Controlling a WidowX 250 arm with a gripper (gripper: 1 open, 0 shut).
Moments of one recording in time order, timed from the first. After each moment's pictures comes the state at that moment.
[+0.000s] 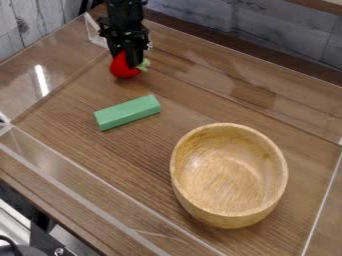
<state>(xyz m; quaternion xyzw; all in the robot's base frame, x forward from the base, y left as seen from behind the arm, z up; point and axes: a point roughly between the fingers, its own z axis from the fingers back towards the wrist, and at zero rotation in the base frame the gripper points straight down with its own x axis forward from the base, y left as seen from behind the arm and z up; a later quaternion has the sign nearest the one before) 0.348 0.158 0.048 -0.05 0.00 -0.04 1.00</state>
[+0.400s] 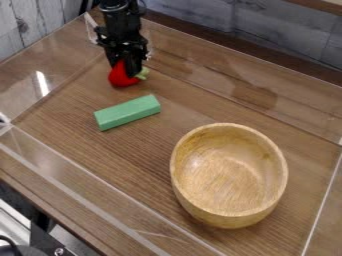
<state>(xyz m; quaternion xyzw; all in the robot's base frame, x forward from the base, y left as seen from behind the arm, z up) 0.334 0.157 0.035 -0.04 0.00 -0.02 1.00</state>
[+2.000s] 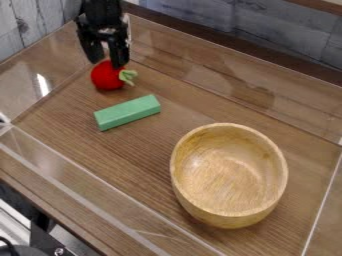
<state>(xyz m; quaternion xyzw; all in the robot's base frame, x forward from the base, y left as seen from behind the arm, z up) 0.320 0.172 0.074 -0.07 0.02 -0.01 1.00</state>
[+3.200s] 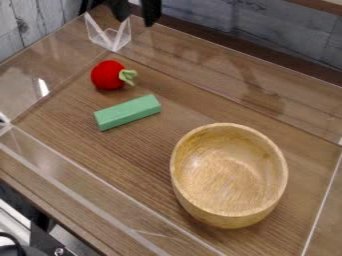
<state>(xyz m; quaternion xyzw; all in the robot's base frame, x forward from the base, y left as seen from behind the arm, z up) 0.356 0.124 0.121 -0.05 -0.04 0.02 1.00</state>
